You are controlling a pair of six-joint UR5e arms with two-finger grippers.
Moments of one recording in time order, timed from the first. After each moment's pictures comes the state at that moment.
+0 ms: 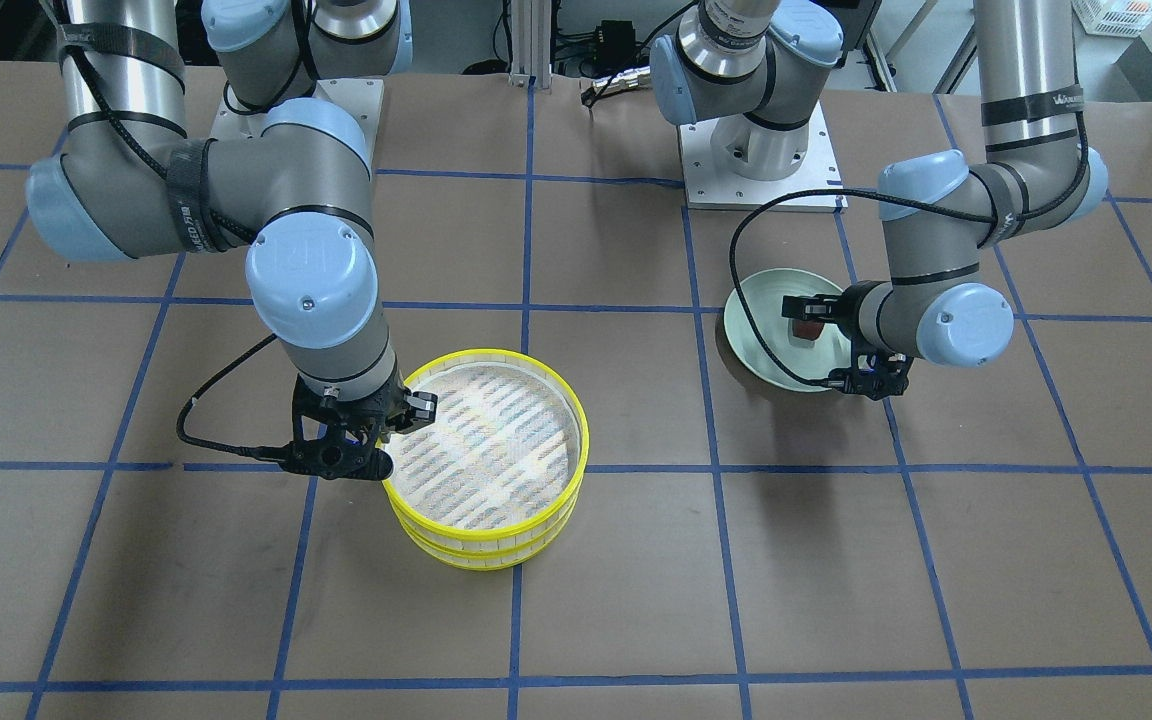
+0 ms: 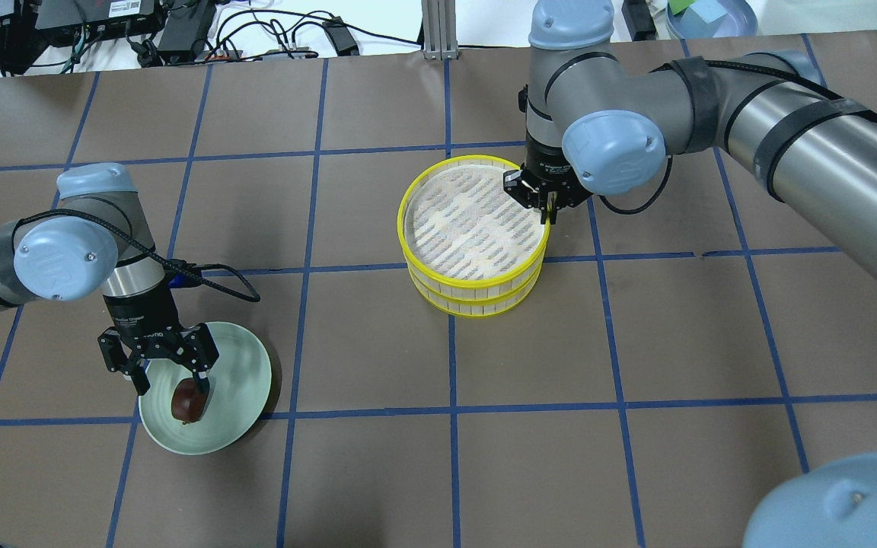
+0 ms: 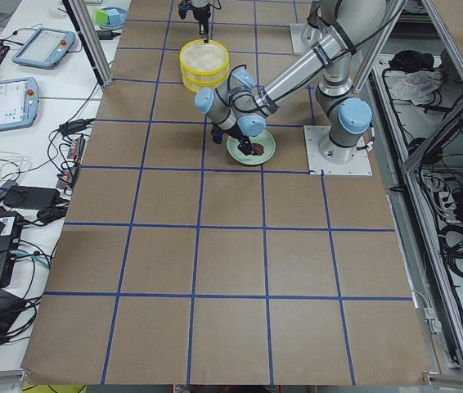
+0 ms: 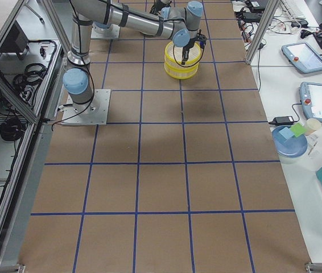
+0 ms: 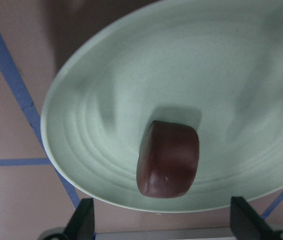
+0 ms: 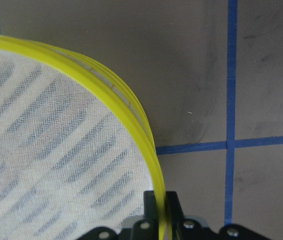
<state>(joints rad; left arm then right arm) -1.26 -1.85 -2.01 -1.49 1.75 0.27 1.75 -1.19 1.60 -1.89 -1.61 0.24</state>
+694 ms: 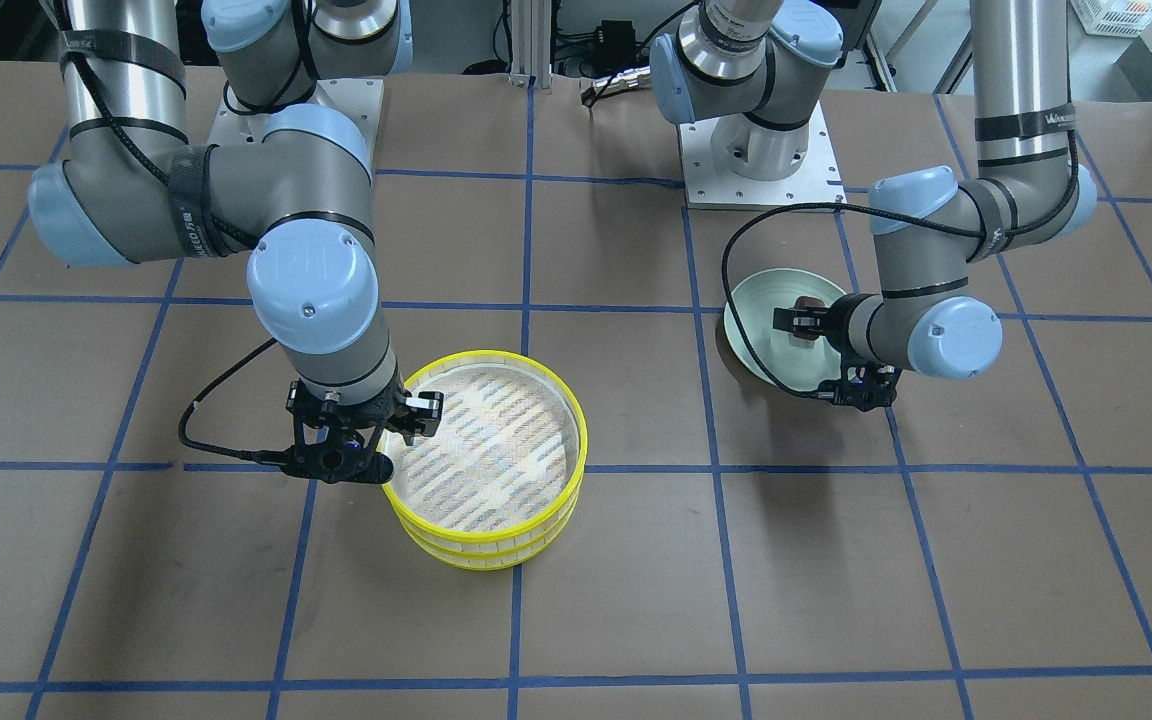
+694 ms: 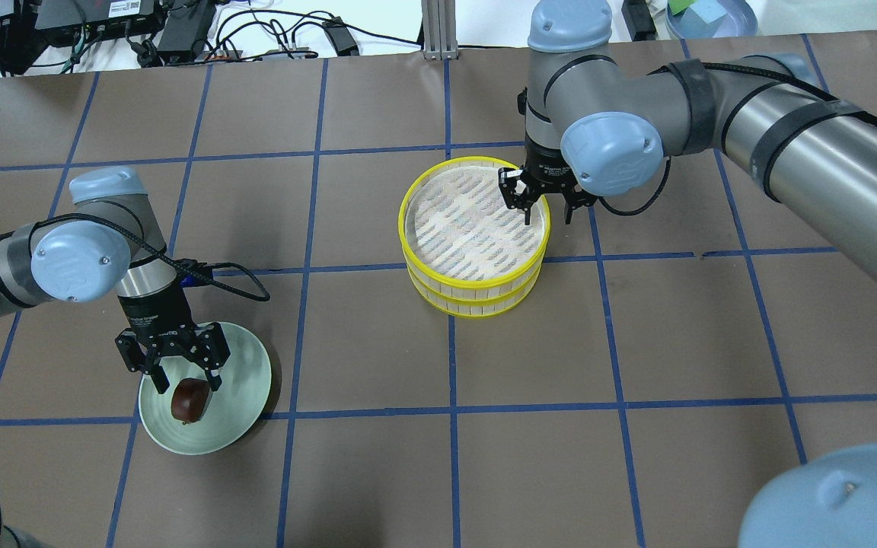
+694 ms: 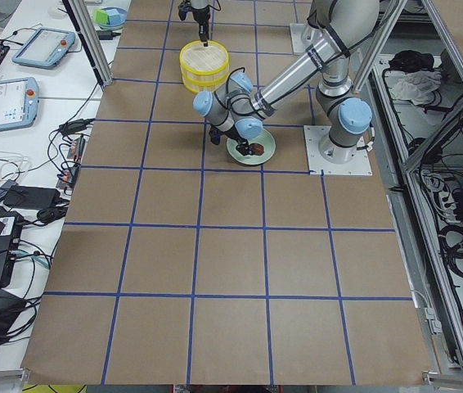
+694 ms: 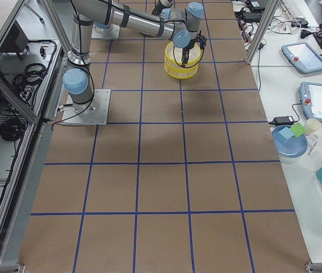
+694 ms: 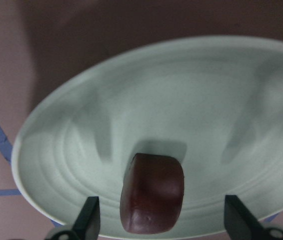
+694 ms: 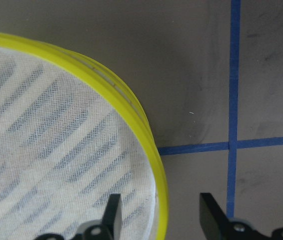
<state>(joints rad) -1.27 -1.87 -2.01 -1.46 1.71 0.27 1.74 -1.19 1.60 -1.90 -1.61 0.24</state>
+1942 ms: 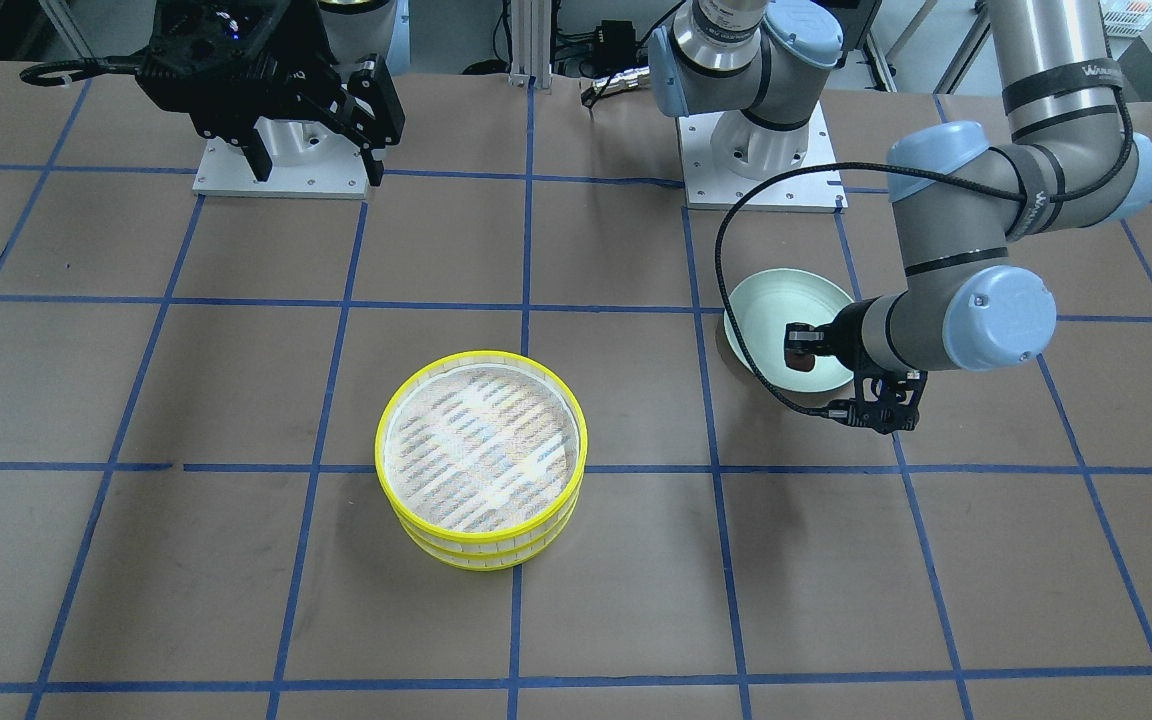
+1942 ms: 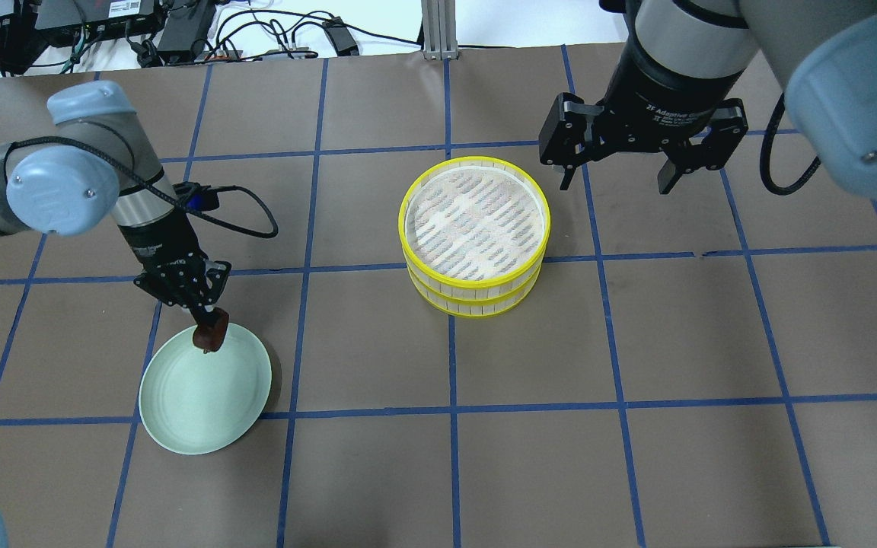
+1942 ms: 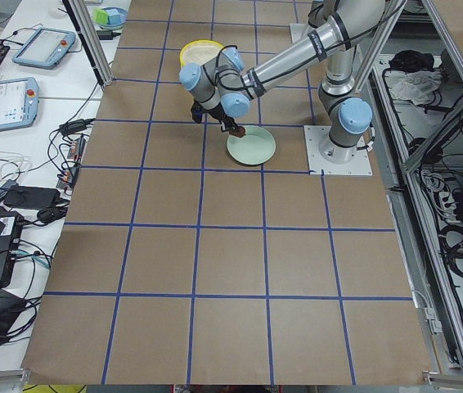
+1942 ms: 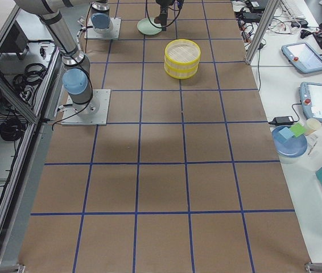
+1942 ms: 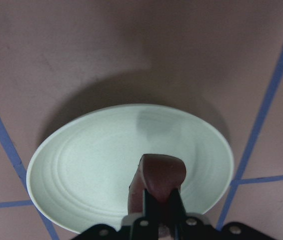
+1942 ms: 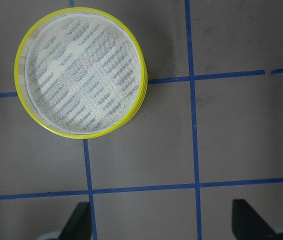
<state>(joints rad) -1.37 -1.83 -1.77 -1.58 1.56 0.22 1.72 -1.64 1.53 -1.51 -1.53 0.22</state>
